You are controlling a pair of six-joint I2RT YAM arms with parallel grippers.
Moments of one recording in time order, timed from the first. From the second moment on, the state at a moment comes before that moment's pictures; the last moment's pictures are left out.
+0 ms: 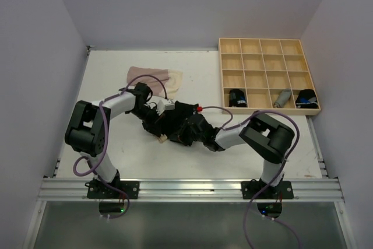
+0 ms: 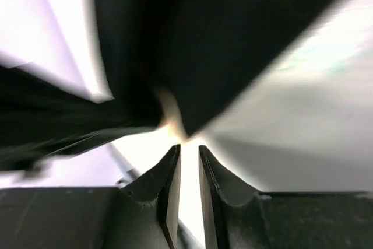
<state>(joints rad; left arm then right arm) -0.30 1.75 1.02 -0.78 0.69 0.66 0.93 1.81 0.72 0.49 -0.08 1.41</state>
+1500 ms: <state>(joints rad) -0.30 1.81 1.11 -0.83 0.72 0.62 0.94 1.97 0.79 0.66 -0.07 1.44</state>
